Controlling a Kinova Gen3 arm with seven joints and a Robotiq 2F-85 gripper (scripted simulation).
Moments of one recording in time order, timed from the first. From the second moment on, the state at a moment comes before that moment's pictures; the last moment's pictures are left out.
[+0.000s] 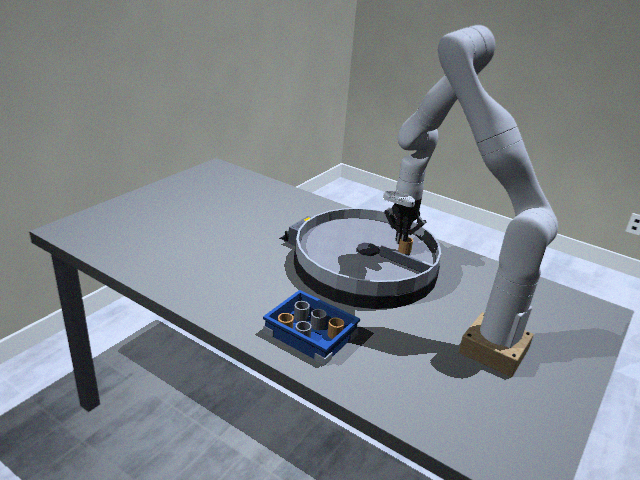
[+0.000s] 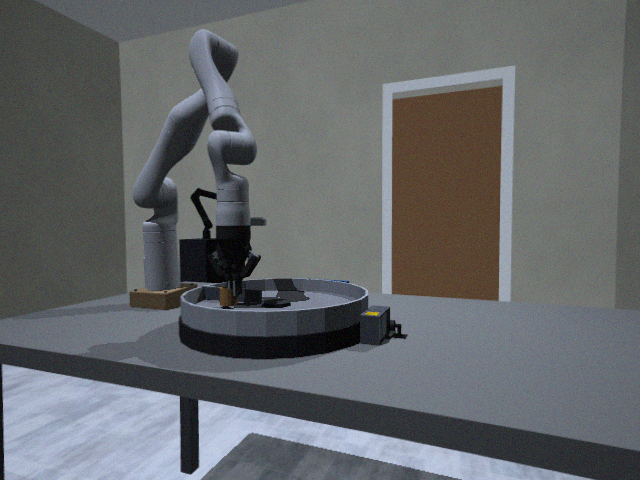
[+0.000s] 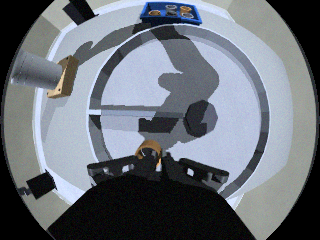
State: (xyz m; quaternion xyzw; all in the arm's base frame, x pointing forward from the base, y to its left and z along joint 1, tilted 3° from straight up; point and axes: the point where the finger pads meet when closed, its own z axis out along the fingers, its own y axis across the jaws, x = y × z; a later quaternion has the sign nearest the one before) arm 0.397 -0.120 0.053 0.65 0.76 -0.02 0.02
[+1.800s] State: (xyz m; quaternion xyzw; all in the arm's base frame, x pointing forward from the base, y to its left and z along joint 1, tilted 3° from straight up) arm 0.397 -0.120 0.047 0.65 0.76 -0.02 0.02
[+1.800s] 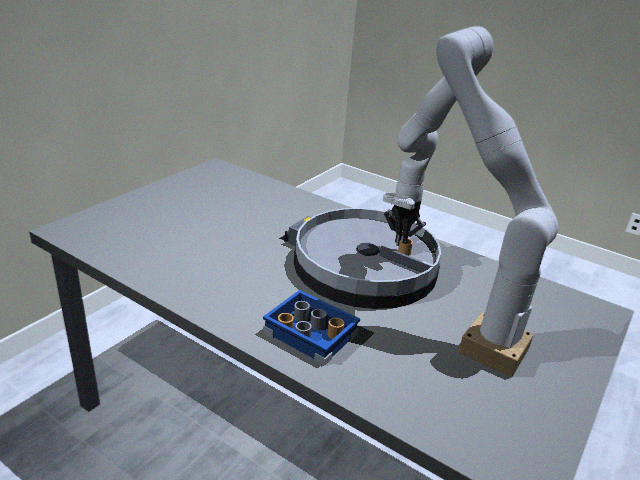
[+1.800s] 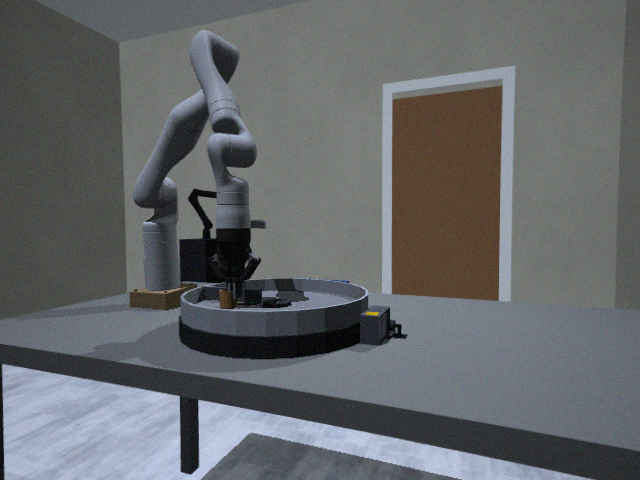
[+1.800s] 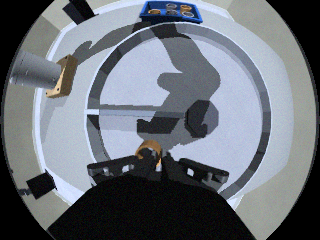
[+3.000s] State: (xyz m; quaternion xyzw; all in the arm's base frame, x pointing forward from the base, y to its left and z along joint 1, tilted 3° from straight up) arm 0.397 -0.120 0.047 0.65 0.76 -0.02 0.02
